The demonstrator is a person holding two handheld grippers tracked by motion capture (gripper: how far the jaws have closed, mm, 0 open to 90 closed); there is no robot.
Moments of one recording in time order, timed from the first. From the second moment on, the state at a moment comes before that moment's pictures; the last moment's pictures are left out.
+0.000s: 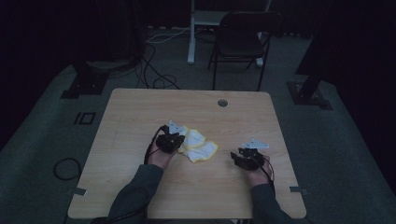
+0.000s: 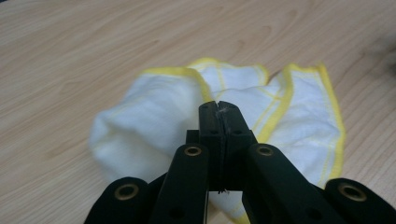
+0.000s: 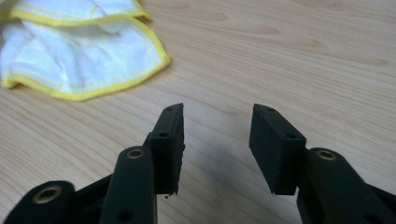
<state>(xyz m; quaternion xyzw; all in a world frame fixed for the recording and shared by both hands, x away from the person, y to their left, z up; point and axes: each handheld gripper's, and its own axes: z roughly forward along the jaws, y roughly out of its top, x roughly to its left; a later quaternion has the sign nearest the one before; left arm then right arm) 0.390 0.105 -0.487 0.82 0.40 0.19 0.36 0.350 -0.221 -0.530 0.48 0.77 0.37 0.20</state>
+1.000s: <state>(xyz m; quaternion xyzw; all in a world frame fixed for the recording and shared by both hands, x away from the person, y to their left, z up) 0.383 0.160 -0.490 0.78 0.46 0.19 0.39 0.394 -0.165 -0.535 0.48 0.77 0.38 0.17</state>
